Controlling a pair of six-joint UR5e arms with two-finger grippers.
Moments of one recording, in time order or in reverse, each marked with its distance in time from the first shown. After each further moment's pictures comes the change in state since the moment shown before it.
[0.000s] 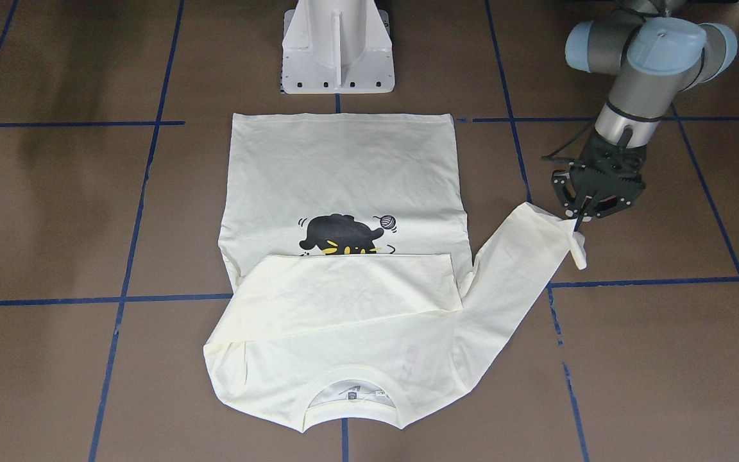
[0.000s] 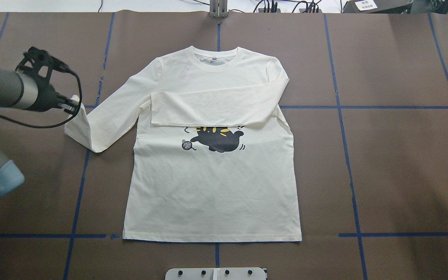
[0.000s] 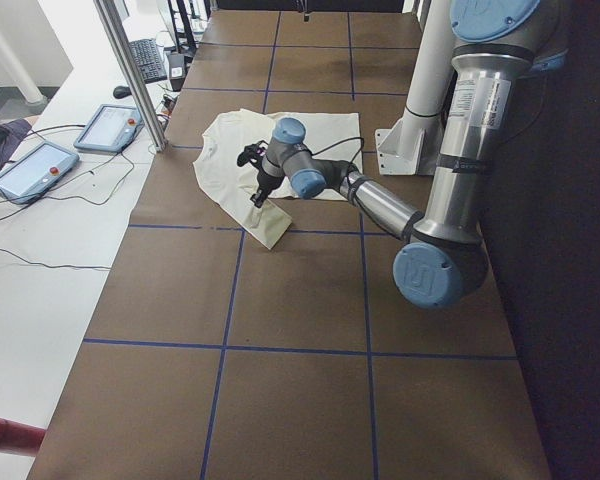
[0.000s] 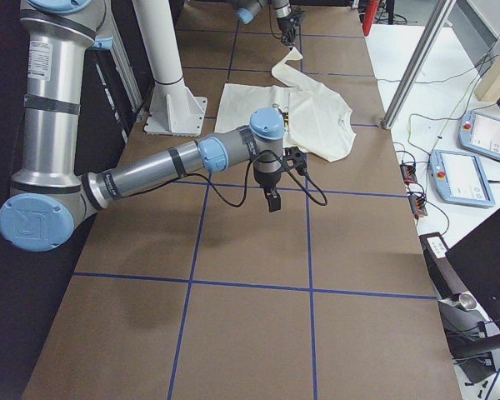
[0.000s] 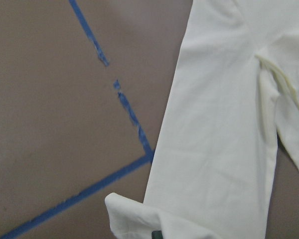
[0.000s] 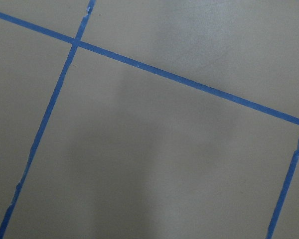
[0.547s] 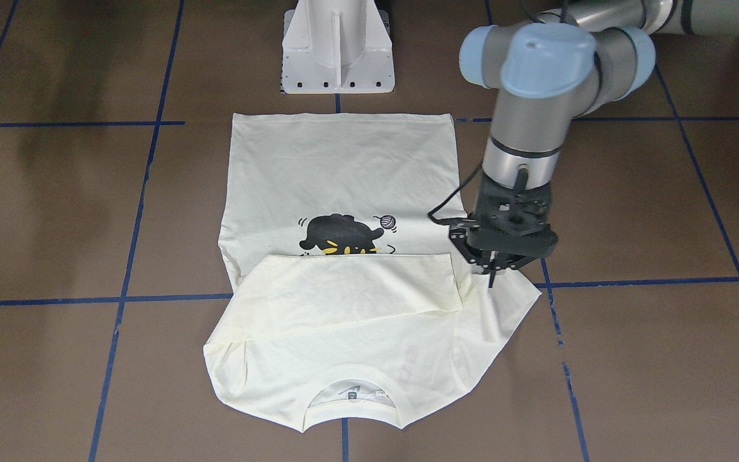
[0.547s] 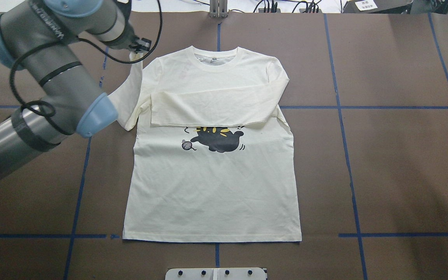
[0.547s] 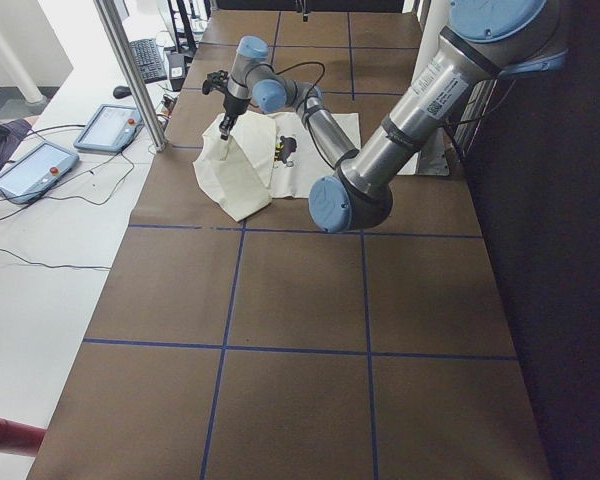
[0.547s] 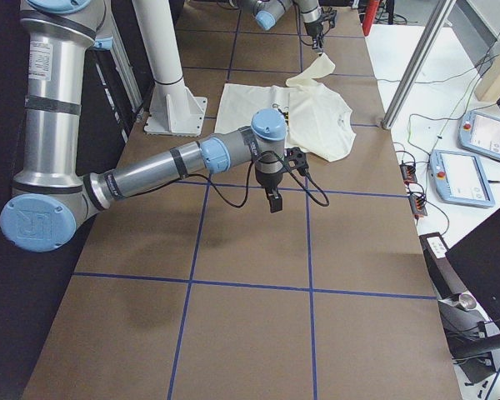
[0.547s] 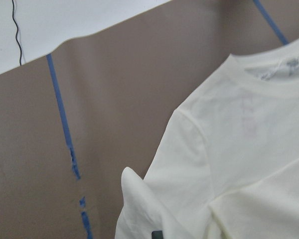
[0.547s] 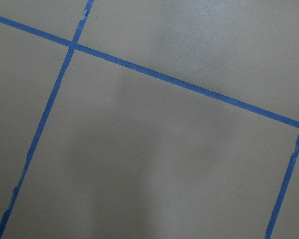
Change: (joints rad) left arm 0.033 -0.536 0.230 0.293 0.107 -0.278; right arm 0.005 0.009 -0.011 0.000 -0.002 0.000
